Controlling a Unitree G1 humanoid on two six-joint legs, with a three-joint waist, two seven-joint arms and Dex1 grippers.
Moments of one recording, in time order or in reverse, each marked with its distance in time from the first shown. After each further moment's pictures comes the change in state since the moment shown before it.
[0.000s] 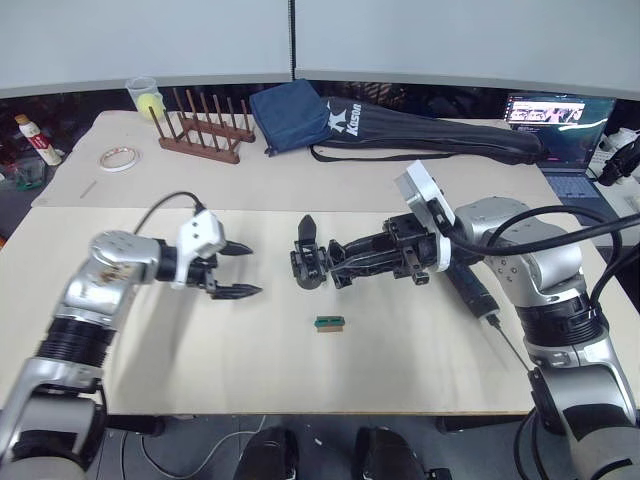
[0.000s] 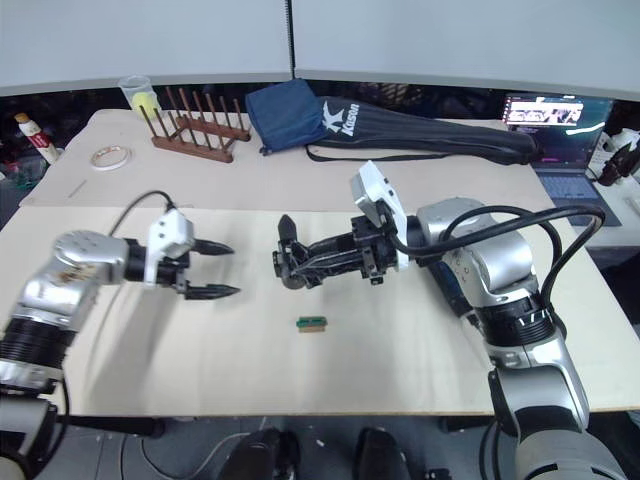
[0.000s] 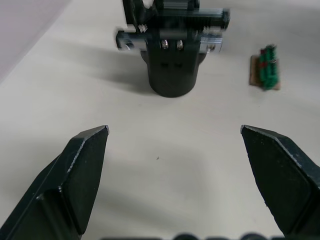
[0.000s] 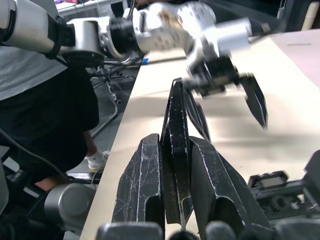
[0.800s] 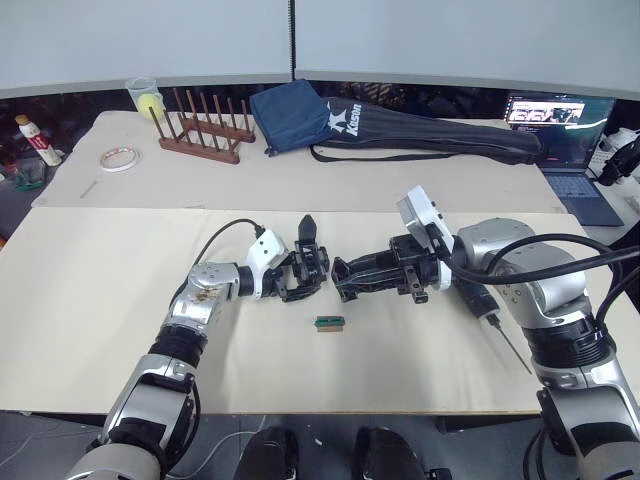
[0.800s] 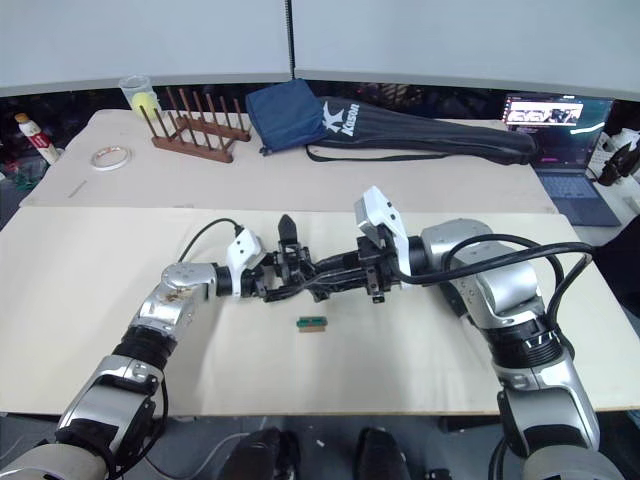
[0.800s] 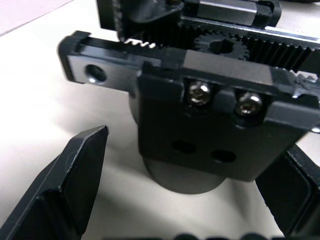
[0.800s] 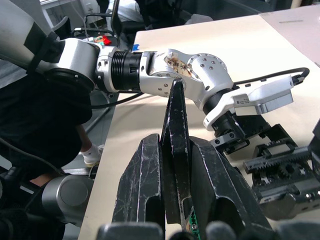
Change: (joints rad) left arm -0.069 -0.356 0.029 0.243 0.104 -0.091 0.220; right arm 0.105 -0.026 -0.004 -0.075 -0.007 0.007 -0.063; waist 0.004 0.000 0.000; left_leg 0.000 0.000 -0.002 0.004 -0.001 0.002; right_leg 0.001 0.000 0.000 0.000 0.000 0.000
